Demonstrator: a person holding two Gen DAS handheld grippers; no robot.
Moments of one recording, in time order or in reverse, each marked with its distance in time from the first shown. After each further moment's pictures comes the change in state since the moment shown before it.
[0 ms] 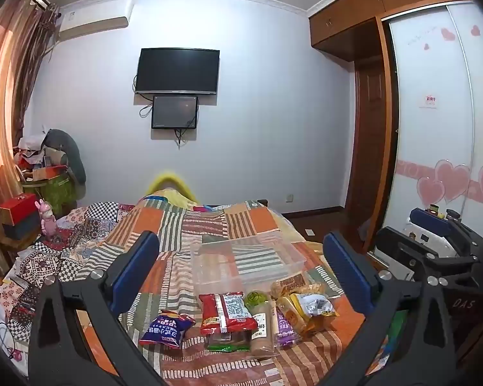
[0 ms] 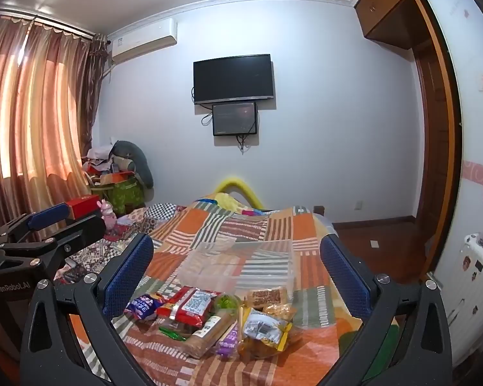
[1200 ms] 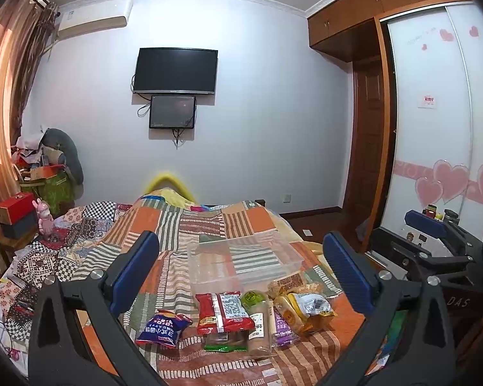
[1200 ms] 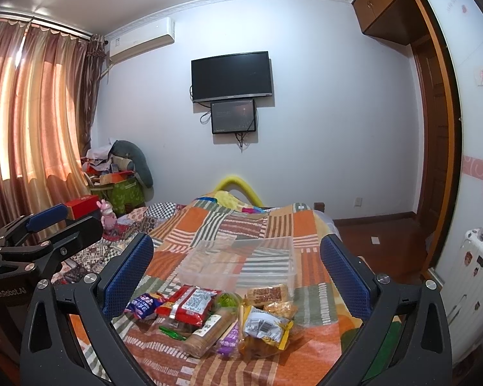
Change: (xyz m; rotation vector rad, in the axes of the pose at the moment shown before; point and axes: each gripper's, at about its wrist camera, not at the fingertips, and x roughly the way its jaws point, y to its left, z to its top) left arm 0.003 0.001 -0.002 -0.001 -0.009 -0.011; right arm 0.001 -0.002 -0.001 0.014 0.010 -0.002
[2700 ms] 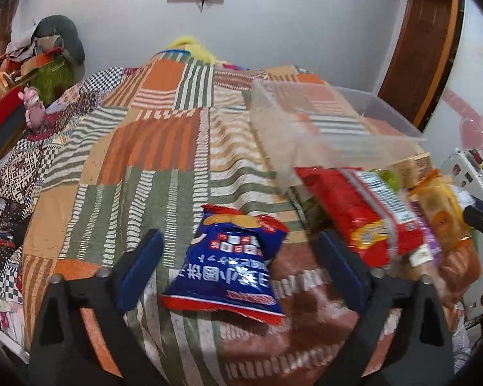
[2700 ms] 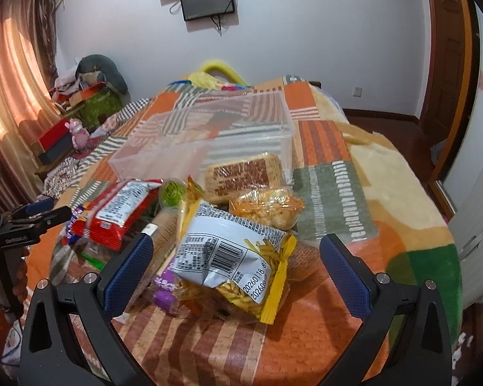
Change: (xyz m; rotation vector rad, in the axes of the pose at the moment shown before) left arm 0.186 0.156 -0.158 -0.097 0.586 0.047; right arm 0.118 -0.051 -0.097 0.101 0.525 -0.019
